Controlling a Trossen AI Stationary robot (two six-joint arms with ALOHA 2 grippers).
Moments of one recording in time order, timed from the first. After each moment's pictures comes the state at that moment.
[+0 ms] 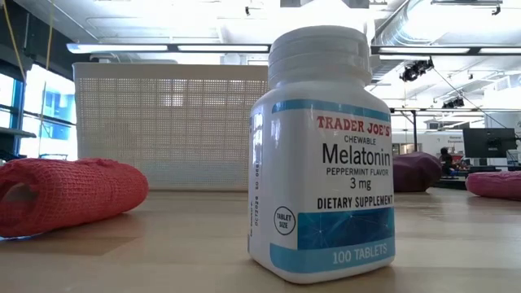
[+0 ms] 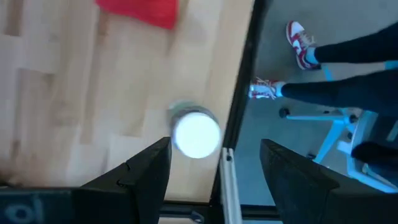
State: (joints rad) left arm -0.91 1.53 1.65 -1.33 -0.08 -1.13; right arm 0.54 1.66 2.30 -1.48 0.30 0.72
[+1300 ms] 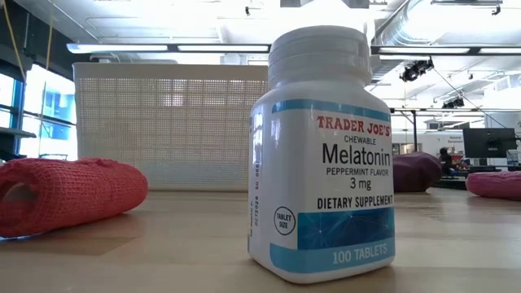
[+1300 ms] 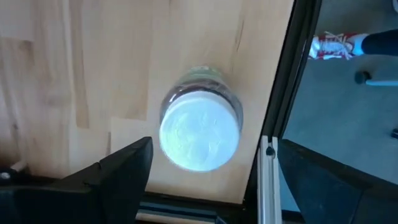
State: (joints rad) left arm -0.99 1.81 1.64 -1.34 -0.05 -1.13; right arm 0.79 1.67 2.30 -1.57 0.63 0.78
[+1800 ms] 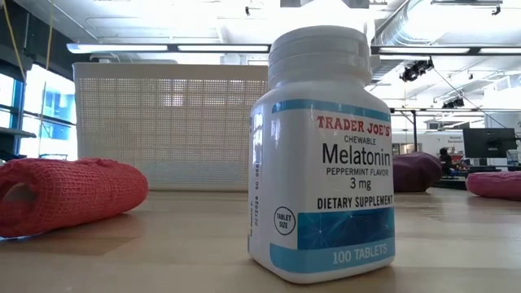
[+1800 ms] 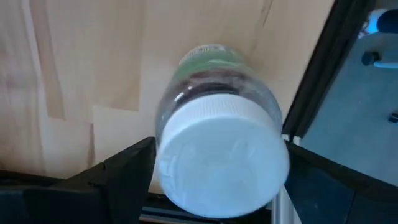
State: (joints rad) left arm -0.96 1.81 1.45 -1.19 0.08 -1.13; right arm 0.79 1.67 2.30 -1.57 0.63 0.77
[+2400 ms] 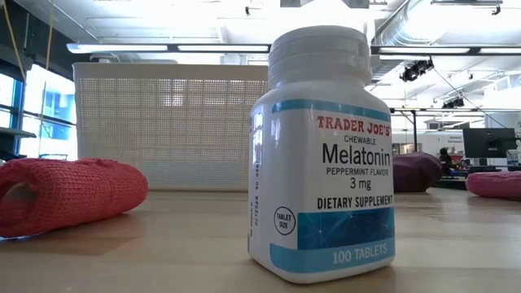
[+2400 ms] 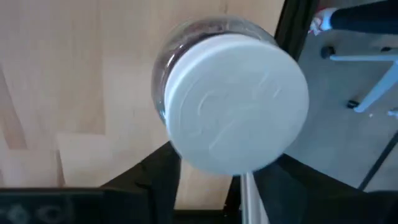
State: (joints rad) left arm -0.89 1.81 1.45 -1.09 0.15 -1.04; right arm 0.79 1.67 2.30 -1.57 0.62 0.75
